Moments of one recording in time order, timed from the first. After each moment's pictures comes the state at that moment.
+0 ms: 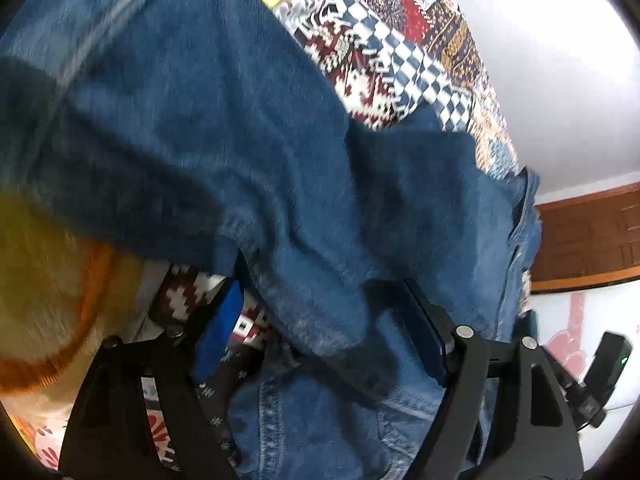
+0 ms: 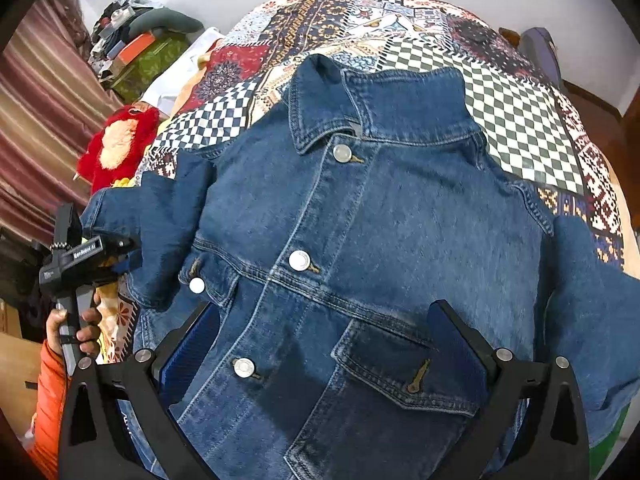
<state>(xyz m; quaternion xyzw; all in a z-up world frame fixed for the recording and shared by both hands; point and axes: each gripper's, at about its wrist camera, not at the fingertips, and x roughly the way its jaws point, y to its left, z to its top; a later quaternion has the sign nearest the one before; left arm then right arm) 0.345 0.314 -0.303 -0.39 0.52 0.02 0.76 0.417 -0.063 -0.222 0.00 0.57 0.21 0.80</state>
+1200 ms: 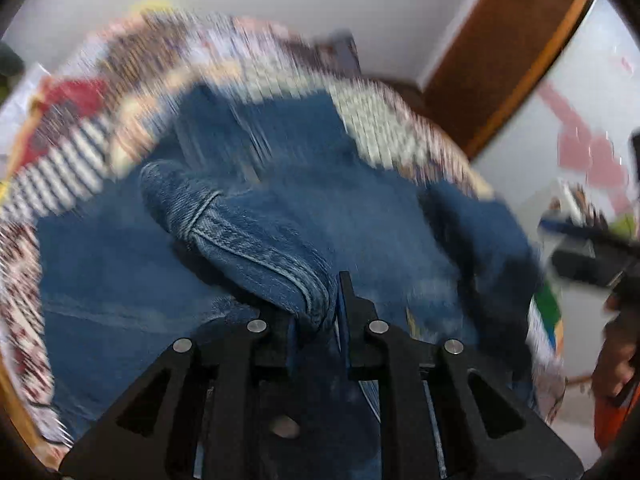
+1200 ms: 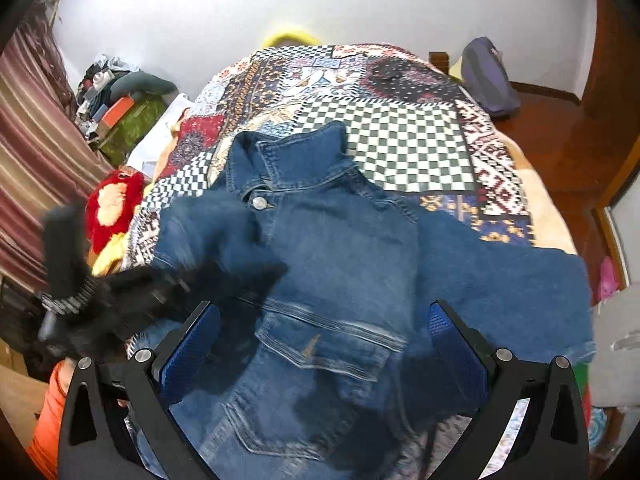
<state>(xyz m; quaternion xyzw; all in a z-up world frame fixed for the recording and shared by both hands) 0.409 0.022 -0.202 -0.07 0.51 -0.18 0.84 0.387 -0.180 -0.165 0.06 0.51 0.16 0.85</state>
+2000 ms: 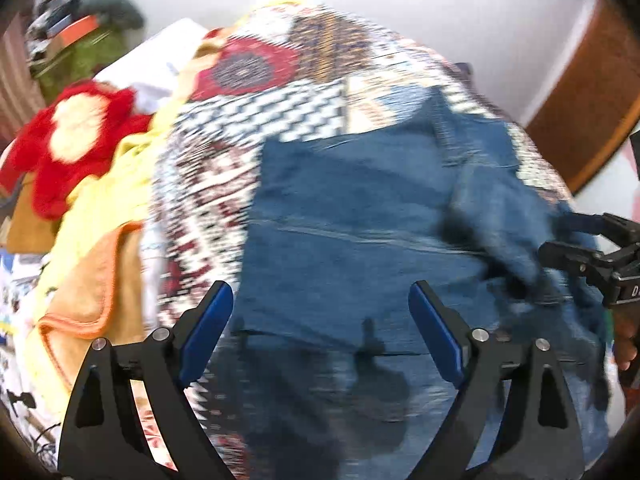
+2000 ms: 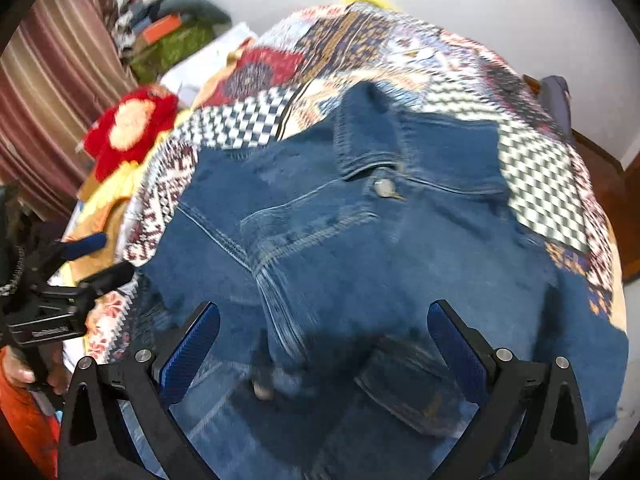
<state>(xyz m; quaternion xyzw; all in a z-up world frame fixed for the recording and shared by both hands) 0.329 0.210 -0.201 -0.09 0.49 0.03 0.86 0.414 -0.009 -0.214 -0.08 0.53 0.23 0.81</state>
